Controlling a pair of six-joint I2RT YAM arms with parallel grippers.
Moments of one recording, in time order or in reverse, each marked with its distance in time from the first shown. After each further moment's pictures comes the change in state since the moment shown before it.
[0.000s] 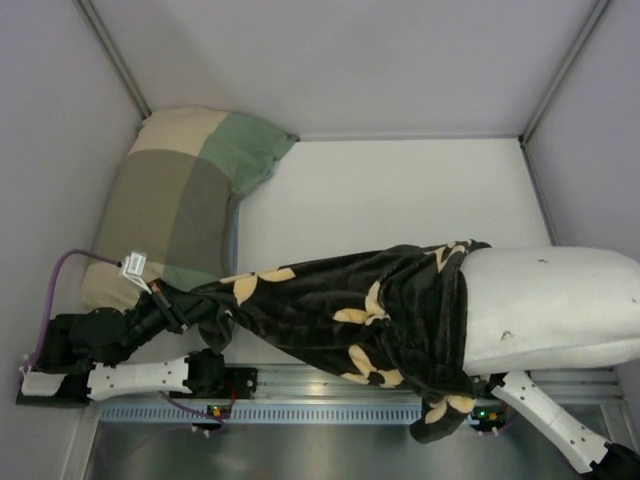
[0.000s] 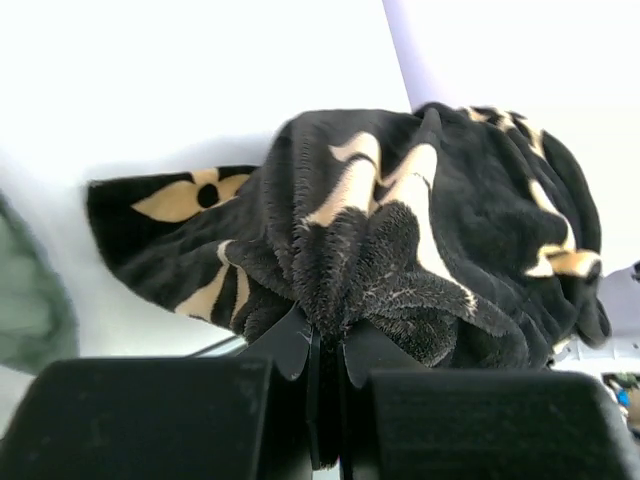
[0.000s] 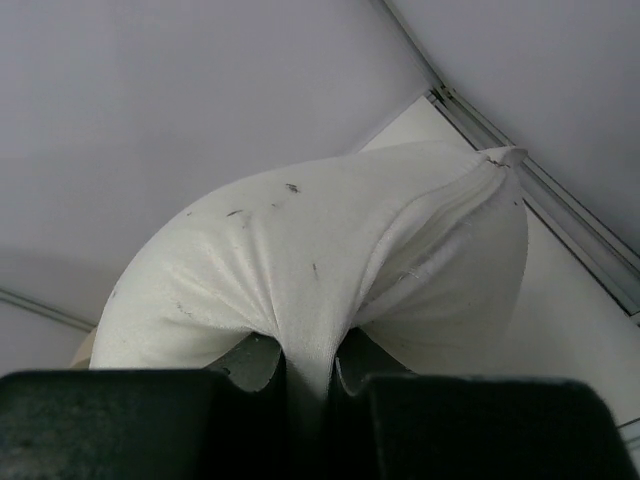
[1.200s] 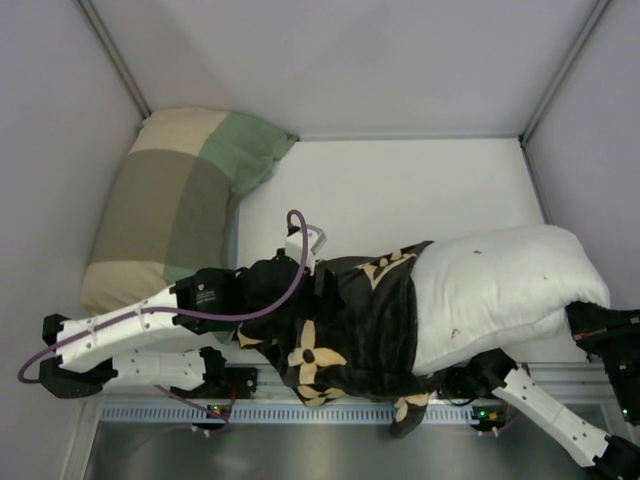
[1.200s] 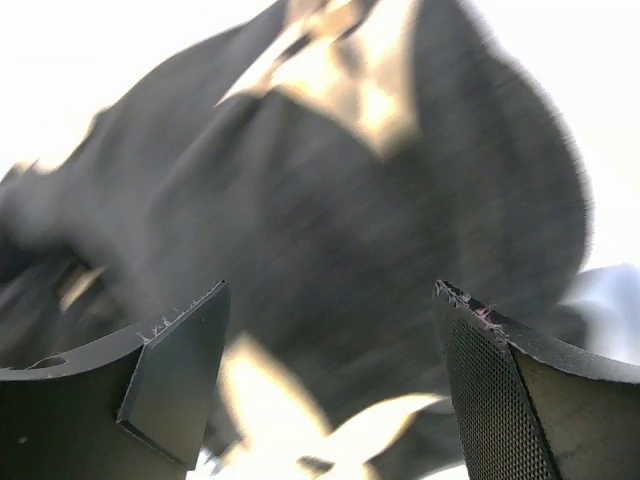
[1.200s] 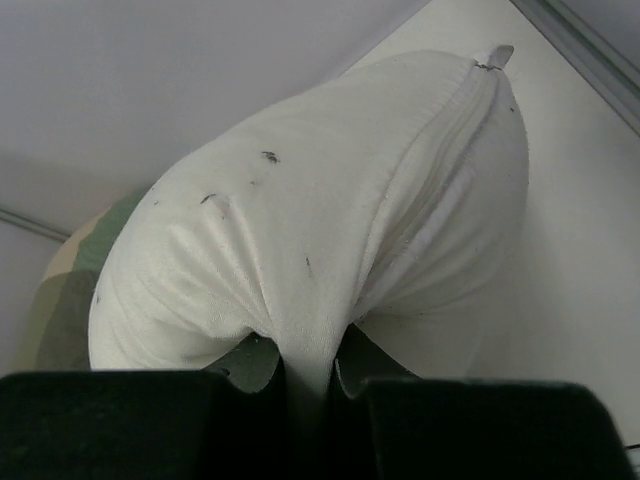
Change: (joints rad) left arm 0.199 0.912 0.185 0.368 0.409 0.432; right arm 0.090 -0.070 -0.415 0.130 -0.062 0.142
